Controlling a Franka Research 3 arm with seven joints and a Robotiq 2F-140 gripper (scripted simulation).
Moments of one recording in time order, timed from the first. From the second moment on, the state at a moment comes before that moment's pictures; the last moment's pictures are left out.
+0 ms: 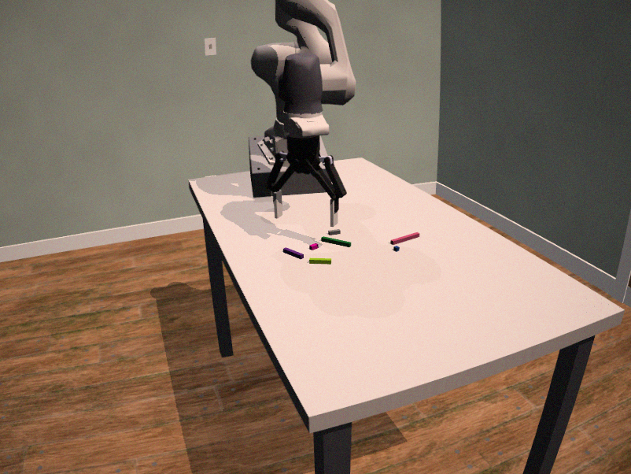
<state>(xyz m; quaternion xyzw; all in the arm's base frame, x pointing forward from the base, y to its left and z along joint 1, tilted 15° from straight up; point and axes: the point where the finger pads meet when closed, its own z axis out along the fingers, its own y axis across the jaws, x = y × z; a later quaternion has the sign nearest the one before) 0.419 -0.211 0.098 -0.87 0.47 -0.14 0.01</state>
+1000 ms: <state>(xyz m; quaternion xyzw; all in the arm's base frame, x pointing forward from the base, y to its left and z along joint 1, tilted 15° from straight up) 0.429 -0.206 0.100 -0.81 0.57 -0.13 0.04</state>
